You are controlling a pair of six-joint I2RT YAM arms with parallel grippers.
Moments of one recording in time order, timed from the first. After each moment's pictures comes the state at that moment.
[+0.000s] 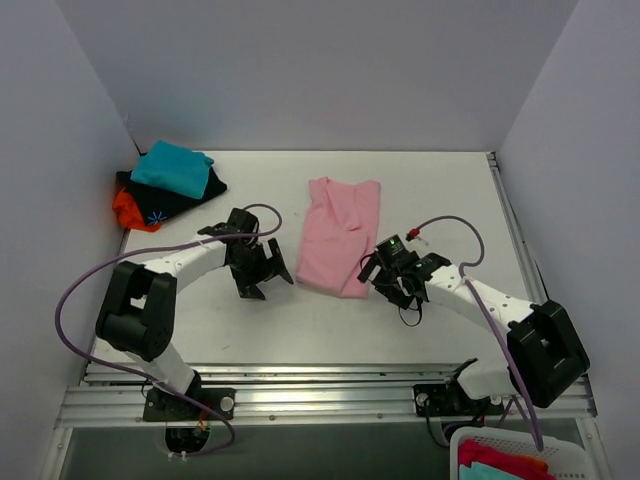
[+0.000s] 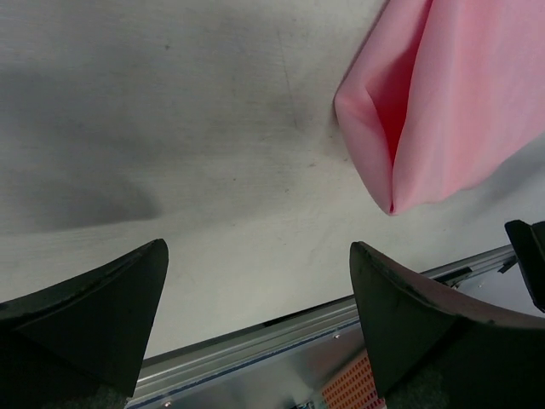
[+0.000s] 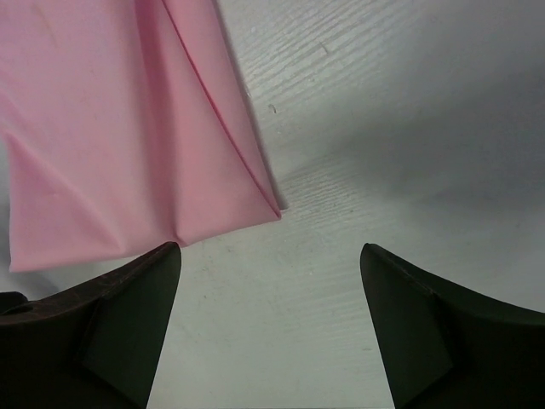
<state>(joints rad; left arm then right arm) -0.37 1.66 1.03 -0.62 0.32 -0.76 0.58 1.33 0.78 -0.54 0.20 1.12</state>
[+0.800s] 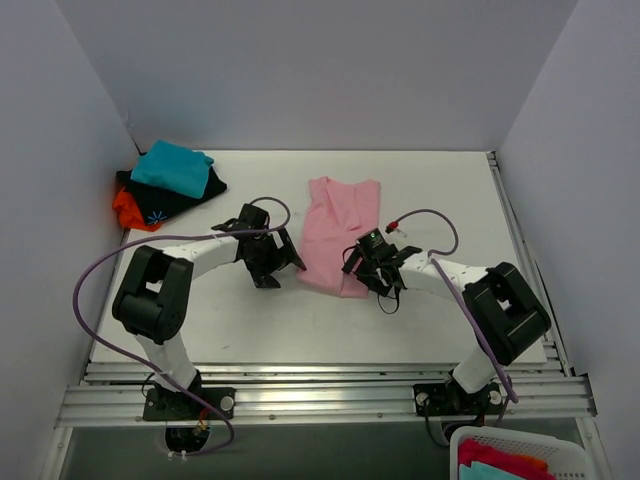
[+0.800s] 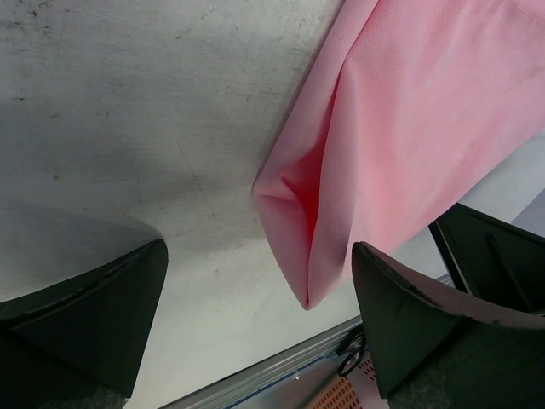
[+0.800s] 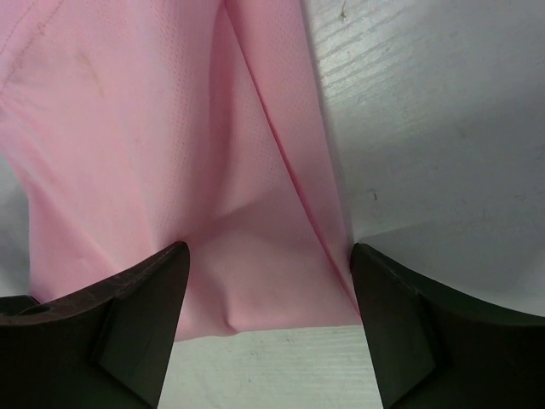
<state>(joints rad) -0.41 1.79 1.07 -0.40 0.34 -0.88 0.60 1.61 0.83 -0.27 0.19 1.11</state>
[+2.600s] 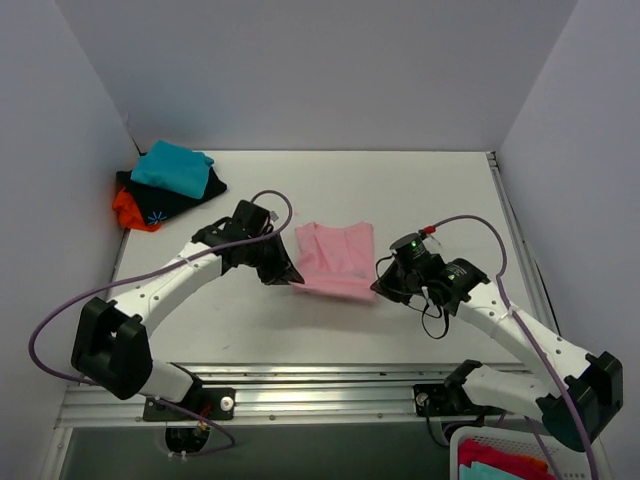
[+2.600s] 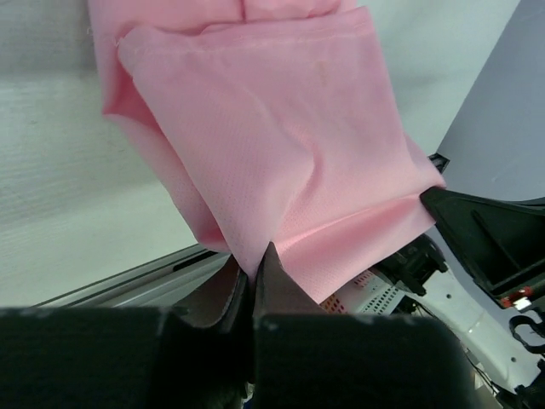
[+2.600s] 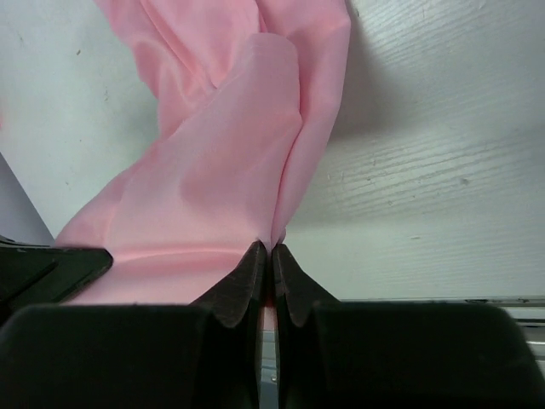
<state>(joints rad) -0.54 1.43 1.06 -0.64 0.41 -0.93 0.65 1.06 0.83 -0.70 0.11 1.23</state>
